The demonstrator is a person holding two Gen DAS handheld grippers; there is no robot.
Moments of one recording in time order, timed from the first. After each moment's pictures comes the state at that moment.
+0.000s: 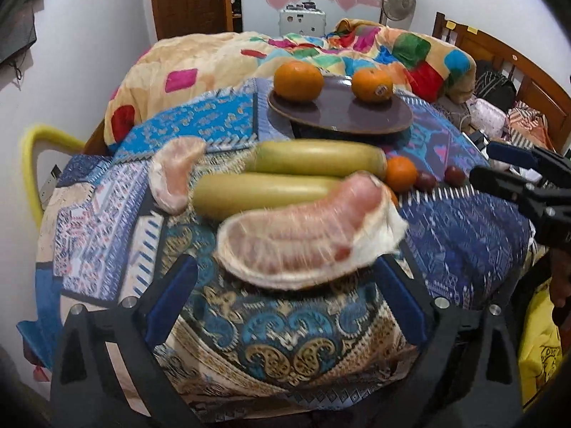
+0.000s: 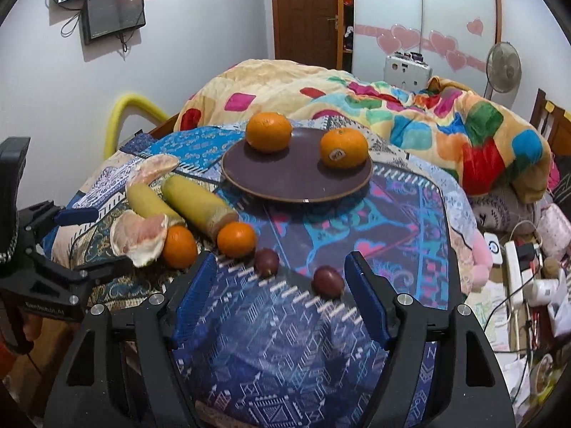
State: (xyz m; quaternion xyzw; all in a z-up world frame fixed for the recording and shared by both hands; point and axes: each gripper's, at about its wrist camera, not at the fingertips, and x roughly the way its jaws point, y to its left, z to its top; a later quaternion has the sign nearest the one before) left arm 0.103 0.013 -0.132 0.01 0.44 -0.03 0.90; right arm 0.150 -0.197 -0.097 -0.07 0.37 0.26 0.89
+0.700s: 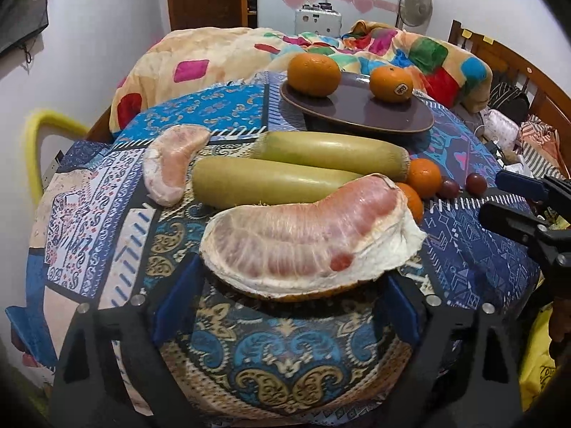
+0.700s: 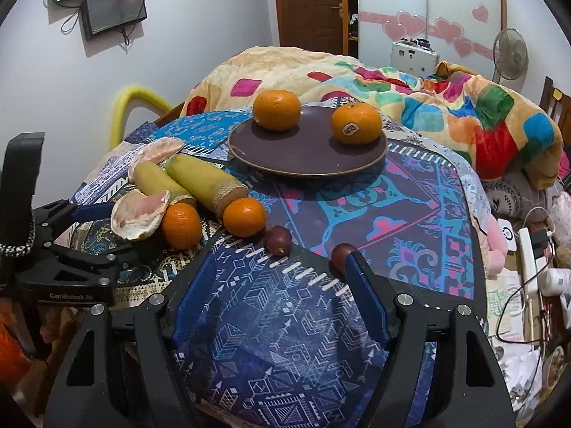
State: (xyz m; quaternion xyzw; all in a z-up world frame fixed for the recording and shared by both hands) left arm 0.115 0.021 -0.148 -0.02 0.43 0.00 0.90; right arm 0.146 -0.188 -0.117 -0.07 0.39 0.27 0.88
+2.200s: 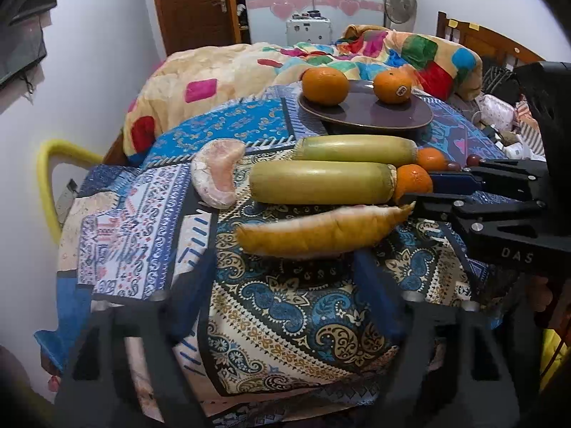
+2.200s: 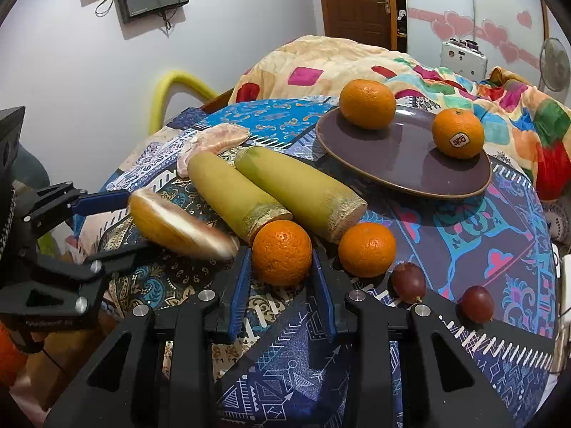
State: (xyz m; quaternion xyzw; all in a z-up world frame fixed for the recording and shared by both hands) left arm 0.087 0.045 -0.130 0.04 0.41 0.00 0.91; right arm 0.153 -0.119 -0.133 -0.07 0.39 0.35 0.85
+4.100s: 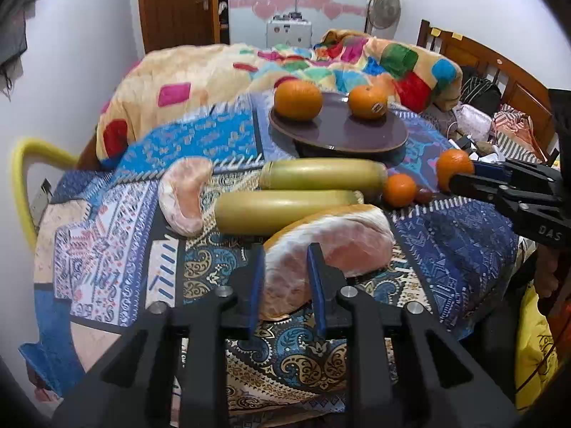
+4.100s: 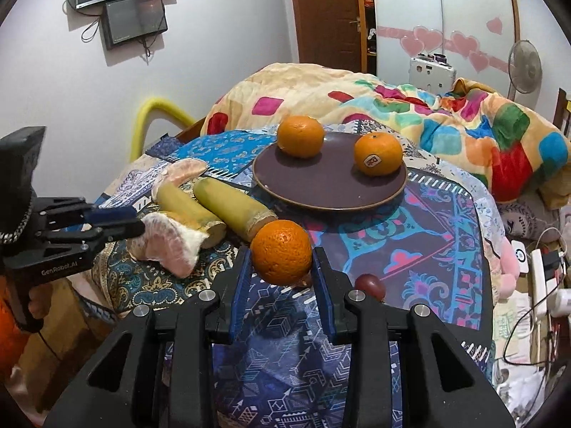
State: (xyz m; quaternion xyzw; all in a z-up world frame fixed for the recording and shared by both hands) left arm 0.108 0.039 -0.117 0.01 0.42 -0.06 0.91; right arm 0.153 -0.183 -0.100 -0.05 0.36 0.31 0.88
